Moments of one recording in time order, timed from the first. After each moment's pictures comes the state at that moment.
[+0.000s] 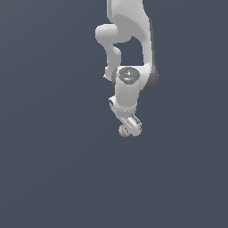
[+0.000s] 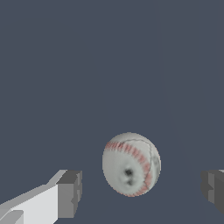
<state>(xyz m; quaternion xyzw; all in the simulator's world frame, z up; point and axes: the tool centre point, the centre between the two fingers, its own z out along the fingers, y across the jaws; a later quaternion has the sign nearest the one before) -0.019 0.050 0.114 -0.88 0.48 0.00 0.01</state>
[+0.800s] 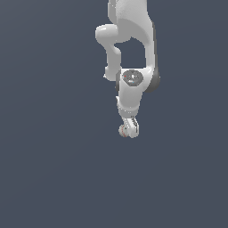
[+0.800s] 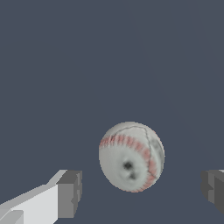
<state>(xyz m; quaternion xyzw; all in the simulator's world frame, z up) -0.029 0.062 0.099 -0.80 0.60 0.00 0.00</state>
